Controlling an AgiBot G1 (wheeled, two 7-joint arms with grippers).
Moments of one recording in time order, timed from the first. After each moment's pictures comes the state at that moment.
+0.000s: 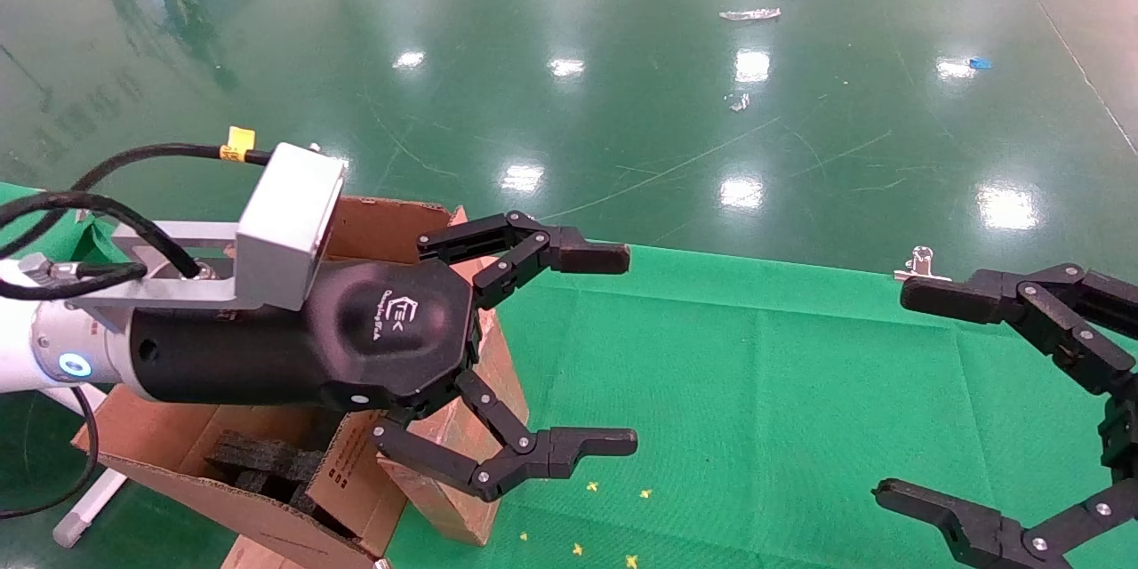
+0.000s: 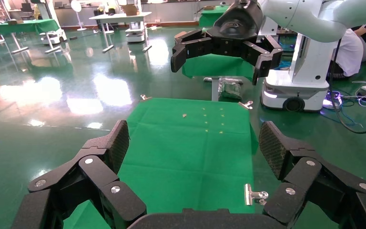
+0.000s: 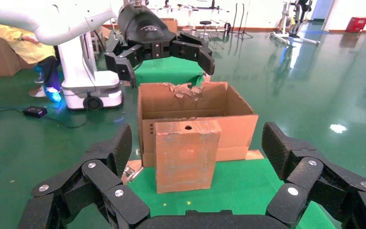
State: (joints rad) left arm -1.07 0.61 0.28 -1.28 0.73 1.50 -0.19; right arm 1.07 -0.61 -0.28 1.28 -0.73 -1.50 0.19
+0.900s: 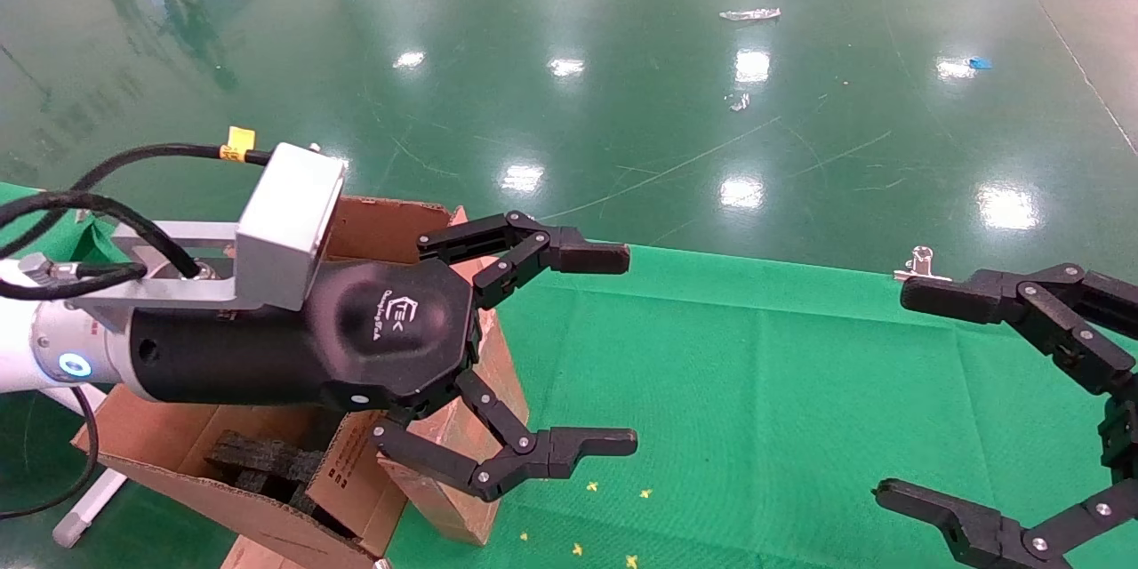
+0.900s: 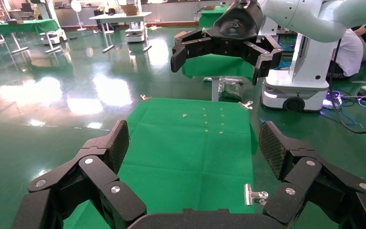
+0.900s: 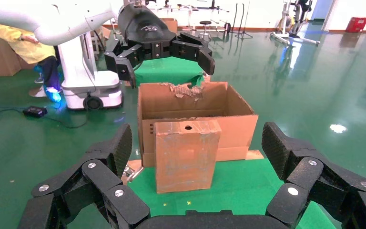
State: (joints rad) left arm -1.07 0.61 0.28 -1.28 0.73 1.50 -0.19; right arm 1.07 -0.61 -0.28 1.28 -0.73 -1.50 0.19
